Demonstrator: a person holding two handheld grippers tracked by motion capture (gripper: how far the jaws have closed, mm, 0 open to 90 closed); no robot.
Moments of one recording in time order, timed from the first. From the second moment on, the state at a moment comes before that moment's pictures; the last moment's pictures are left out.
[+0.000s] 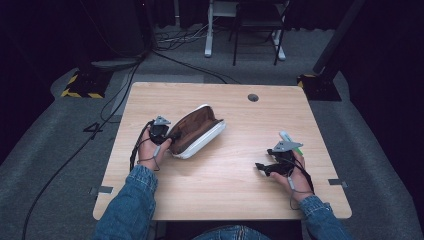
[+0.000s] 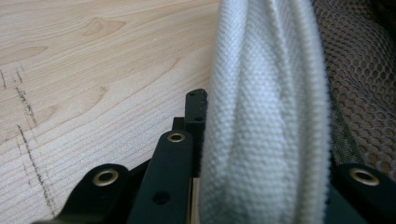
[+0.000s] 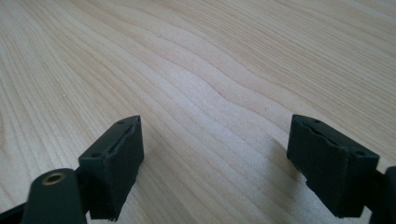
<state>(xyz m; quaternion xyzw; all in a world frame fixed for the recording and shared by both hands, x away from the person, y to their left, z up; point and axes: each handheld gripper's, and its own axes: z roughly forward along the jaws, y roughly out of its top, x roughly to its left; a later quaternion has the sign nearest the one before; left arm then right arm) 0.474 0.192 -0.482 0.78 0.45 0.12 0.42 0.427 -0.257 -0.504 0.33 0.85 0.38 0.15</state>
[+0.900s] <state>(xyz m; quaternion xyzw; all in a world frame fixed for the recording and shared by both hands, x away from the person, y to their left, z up) 0.462 0.185 -0.455 0.78 0.43 0.10 0.45 0.425 -0.258 -0.504 0.32 0.85 0.38 0.15</state>
